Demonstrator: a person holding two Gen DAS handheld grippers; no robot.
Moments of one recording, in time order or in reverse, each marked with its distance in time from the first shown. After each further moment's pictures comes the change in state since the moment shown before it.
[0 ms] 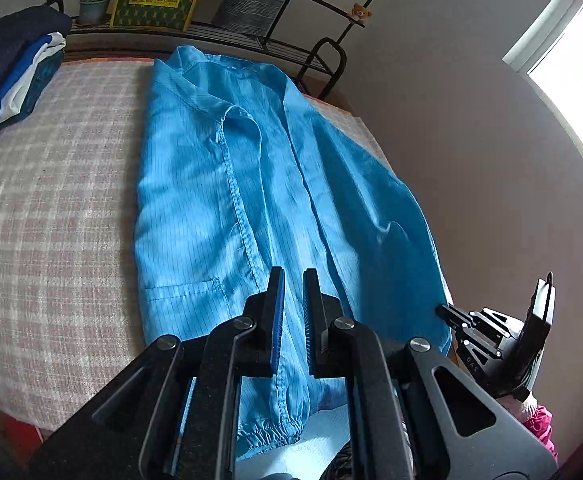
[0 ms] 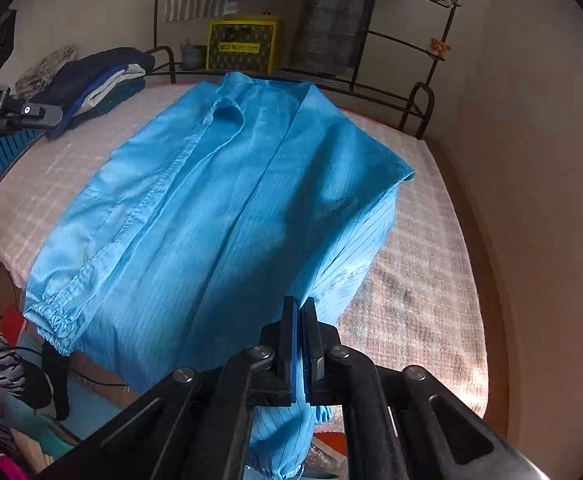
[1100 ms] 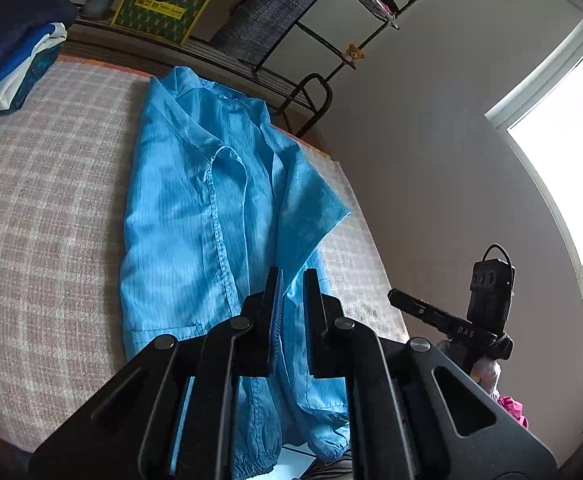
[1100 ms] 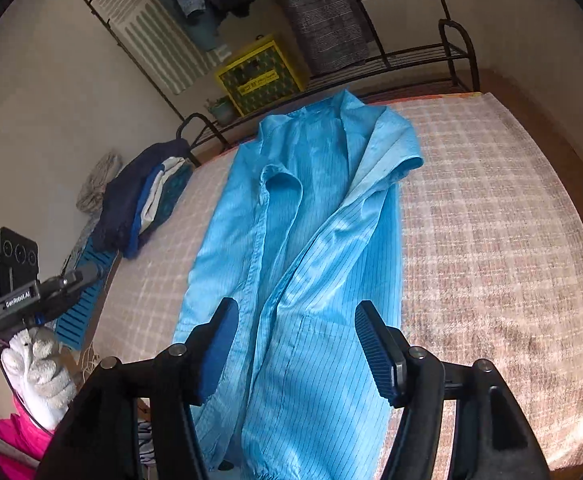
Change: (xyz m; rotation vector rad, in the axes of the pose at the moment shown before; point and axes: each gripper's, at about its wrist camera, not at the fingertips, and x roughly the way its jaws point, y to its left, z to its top) left arm -0.002 0.022 0.033 -0.101 -0.078 -0.135; right arm 0.049 -0.076 0.085 0.479 -0.039 0.479
